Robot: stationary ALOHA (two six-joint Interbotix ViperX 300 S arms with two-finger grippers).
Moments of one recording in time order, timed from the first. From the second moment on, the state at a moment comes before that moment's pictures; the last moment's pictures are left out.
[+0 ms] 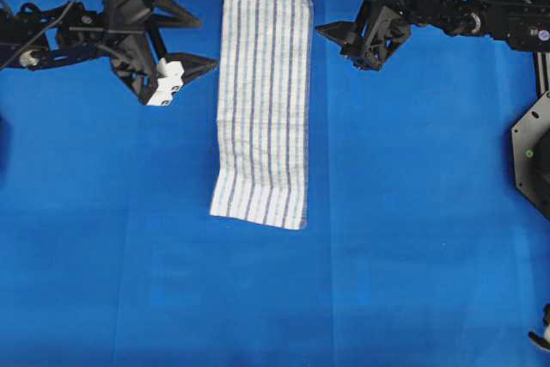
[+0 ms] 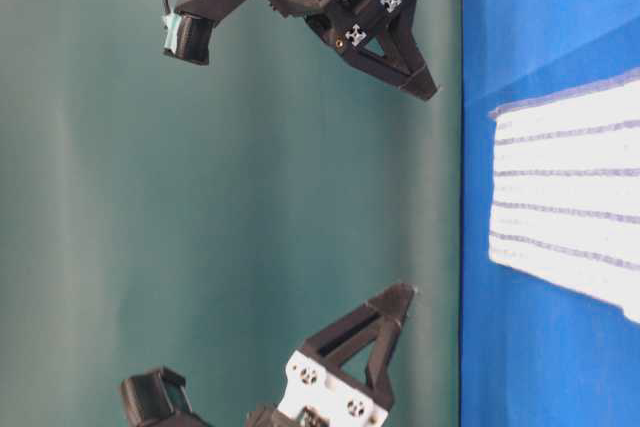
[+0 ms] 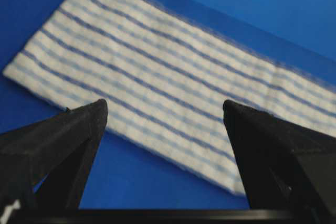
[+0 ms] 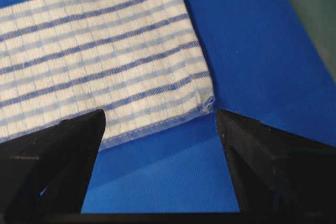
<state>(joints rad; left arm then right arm) 0.30 -0.15 0.86 -0.21 -0.17 0.07 -0.46 -0.10 0.79 0.54 -0.08 -0.46</state>
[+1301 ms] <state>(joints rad) 0.52 0.34 0.62 -0.19 -0.33 0.22 -0.51 0.25 0.66 0.57 -0.24 -0.46</state>
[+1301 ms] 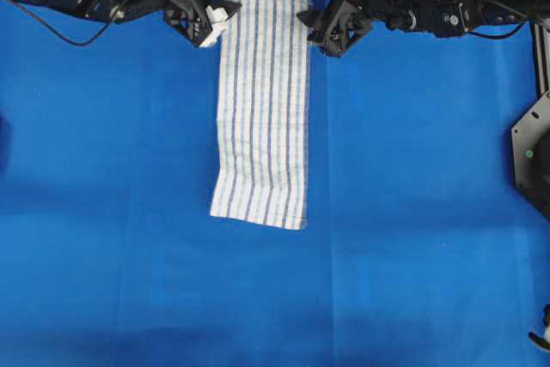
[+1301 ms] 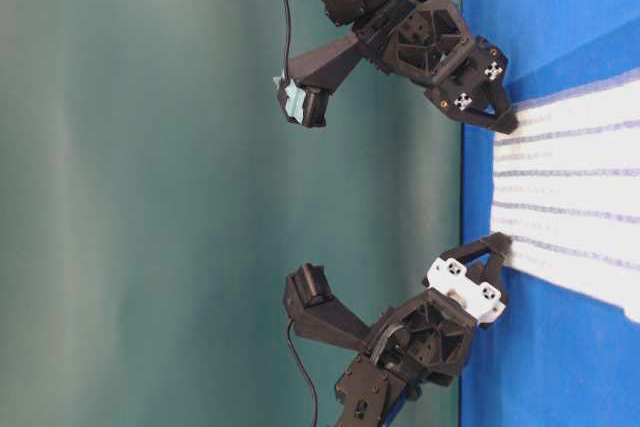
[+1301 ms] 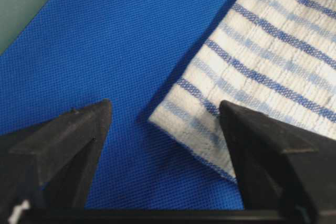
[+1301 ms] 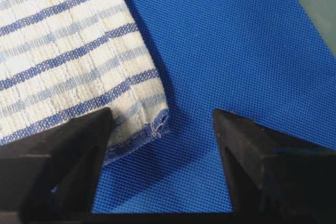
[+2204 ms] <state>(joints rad) 0.50 0.35 0.61 -0.19 -0.33 0.22 -0.51 0.25 0.65 0.57 -0.24 -0.46</state>
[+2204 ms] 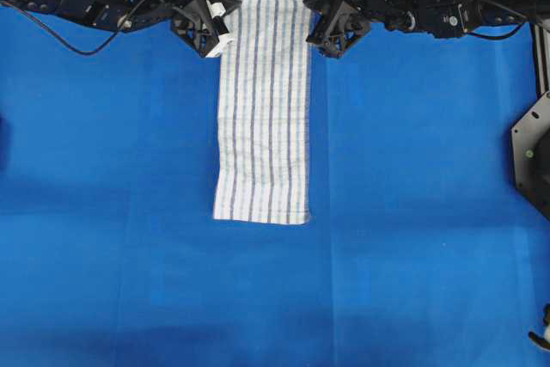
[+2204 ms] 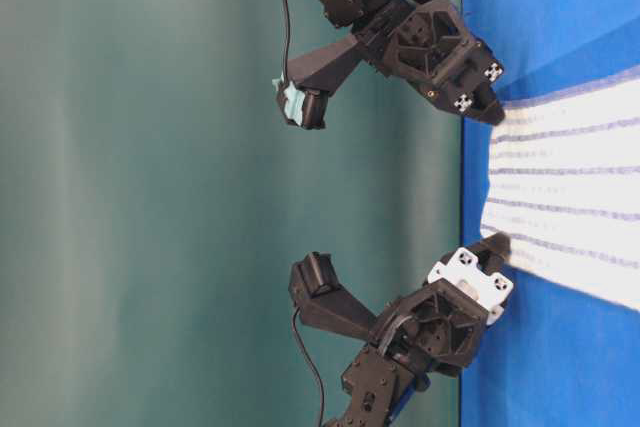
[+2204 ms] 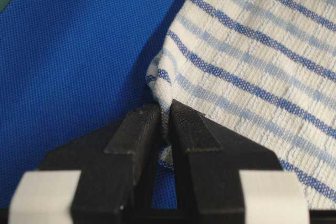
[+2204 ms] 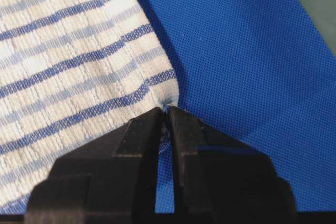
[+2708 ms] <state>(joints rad) 0.54 0.28 0.61 -0.19 -0.32 0.22 -0.53 0.23 0.61 0.57 -0.24 -0.47</state>
